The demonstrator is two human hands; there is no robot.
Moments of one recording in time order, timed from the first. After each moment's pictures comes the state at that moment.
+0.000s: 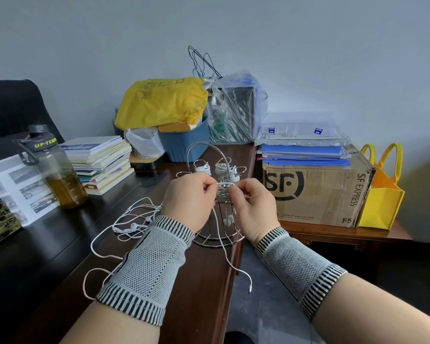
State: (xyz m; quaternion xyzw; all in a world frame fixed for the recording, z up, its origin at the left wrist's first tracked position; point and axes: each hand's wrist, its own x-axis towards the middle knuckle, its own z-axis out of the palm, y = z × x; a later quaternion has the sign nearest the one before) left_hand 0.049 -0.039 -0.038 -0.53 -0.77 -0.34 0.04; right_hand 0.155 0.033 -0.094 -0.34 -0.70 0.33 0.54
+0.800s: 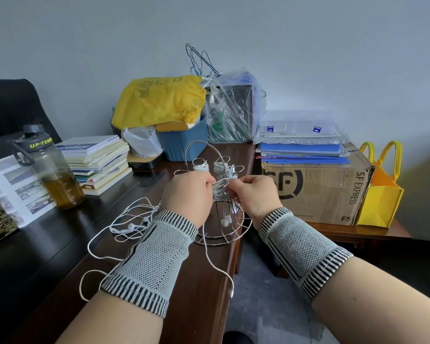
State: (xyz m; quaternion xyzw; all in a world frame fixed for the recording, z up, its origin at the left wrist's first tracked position) left_hand 0.052 -0.029 -0.035 -0.52 -0.80 -0.27 0.10; right_hand 0.151 0.057 -0.073 -0.42 -0.62 0.49 0.45
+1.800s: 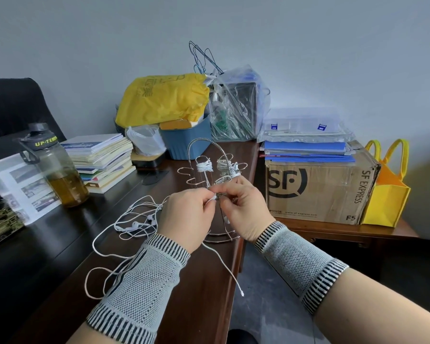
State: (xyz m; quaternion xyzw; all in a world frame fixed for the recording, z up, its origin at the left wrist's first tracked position) left_hand 0.044 -0.054 -0.062 -0.56 -0.76 -0.32 0.10; right_hand 0.147 0.032 -0.091 -0.26 -0.78 0.34 0.46
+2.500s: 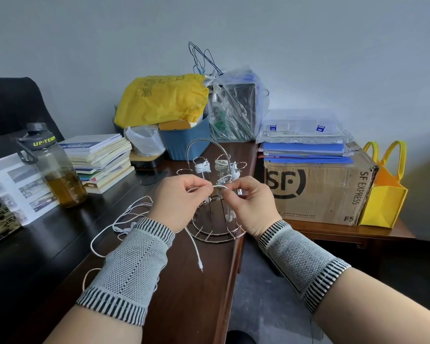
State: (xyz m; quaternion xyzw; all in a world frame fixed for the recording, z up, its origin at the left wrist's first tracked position) left_hand 0.025 -0.046 -0.045 -0.51 -0.72 -0.47 -0.07; right_hand 0.151 0.040 -0.089 -0.31 -0.71 0.38 0.50
